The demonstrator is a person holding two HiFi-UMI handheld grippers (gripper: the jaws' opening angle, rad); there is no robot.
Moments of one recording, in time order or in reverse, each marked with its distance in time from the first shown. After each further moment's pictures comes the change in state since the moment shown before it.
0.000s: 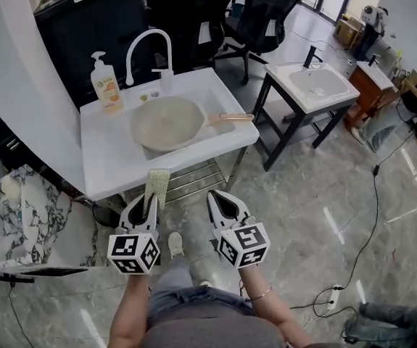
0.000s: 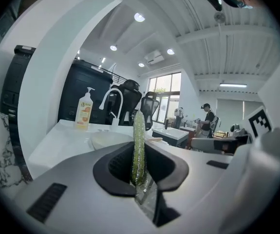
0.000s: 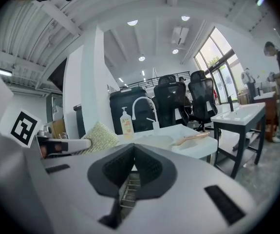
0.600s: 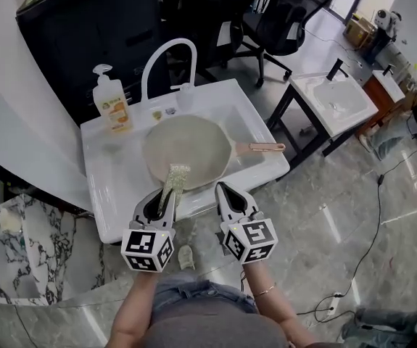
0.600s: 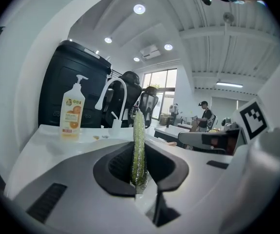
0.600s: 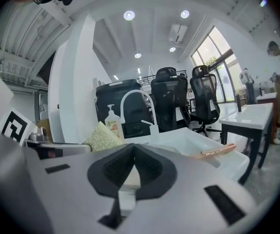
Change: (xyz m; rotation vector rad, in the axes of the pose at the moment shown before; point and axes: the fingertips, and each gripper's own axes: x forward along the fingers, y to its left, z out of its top) left arm 0.151 0.090 0.048 0.014 0.058 -0.096; right arm 0.188 -0.035 0.047 0.002 0.021 -0.064
